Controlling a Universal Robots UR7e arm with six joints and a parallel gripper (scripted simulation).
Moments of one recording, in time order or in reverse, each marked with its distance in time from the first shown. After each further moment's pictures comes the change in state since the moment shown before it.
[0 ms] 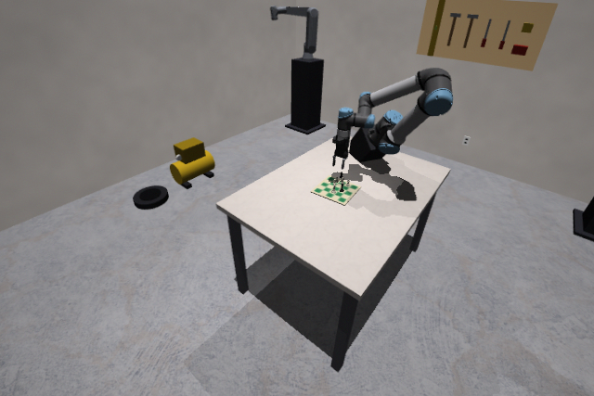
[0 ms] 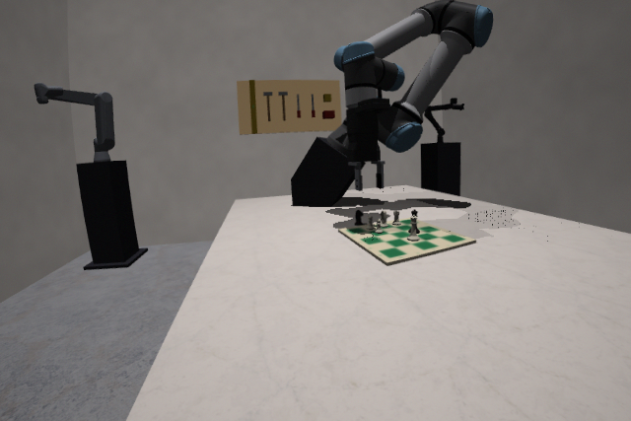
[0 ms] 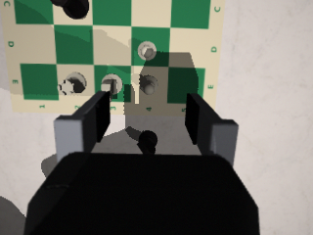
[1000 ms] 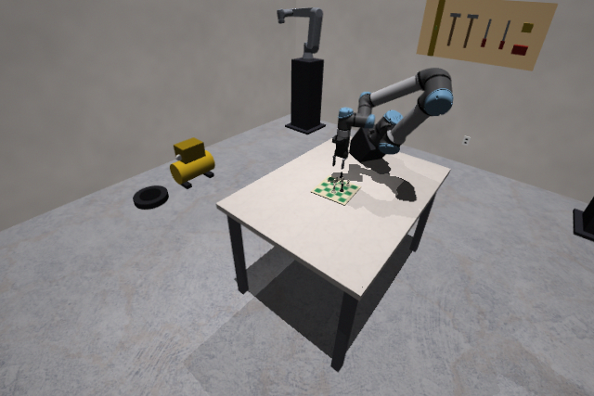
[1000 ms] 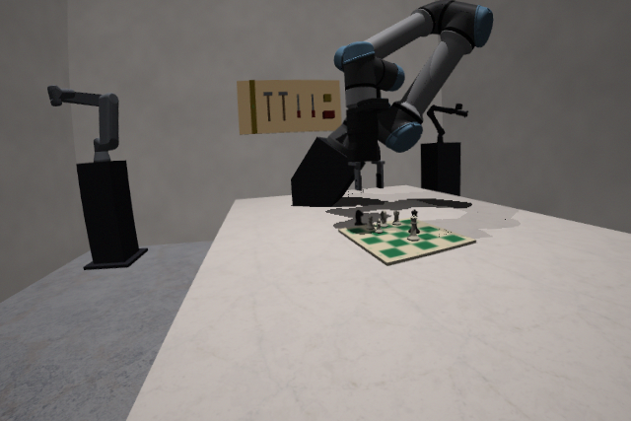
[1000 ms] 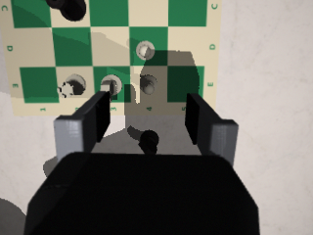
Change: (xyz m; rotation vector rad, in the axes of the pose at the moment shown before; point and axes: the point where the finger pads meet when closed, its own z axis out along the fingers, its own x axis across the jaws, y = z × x) arm 0.001 0.000 0.000 0.000 0.000 0.032
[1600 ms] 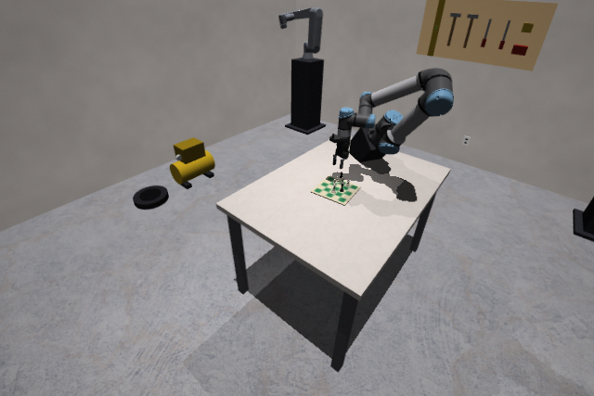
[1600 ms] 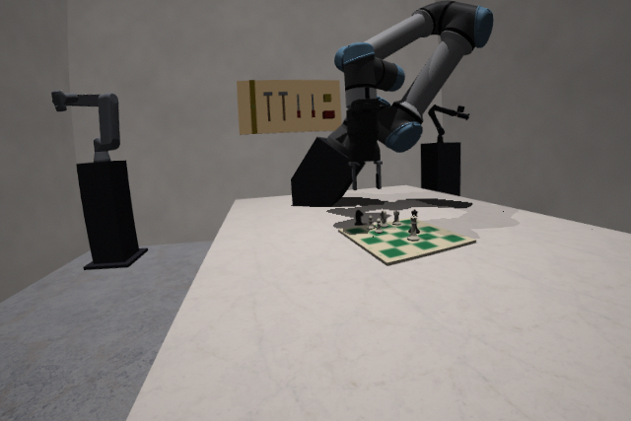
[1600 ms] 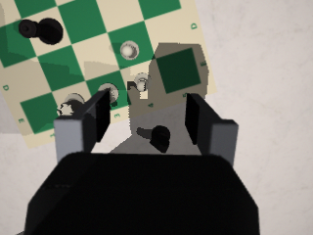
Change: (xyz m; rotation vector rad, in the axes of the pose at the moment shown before) arm 0.005 0.004 0.000 0.001 -0.003 0.297
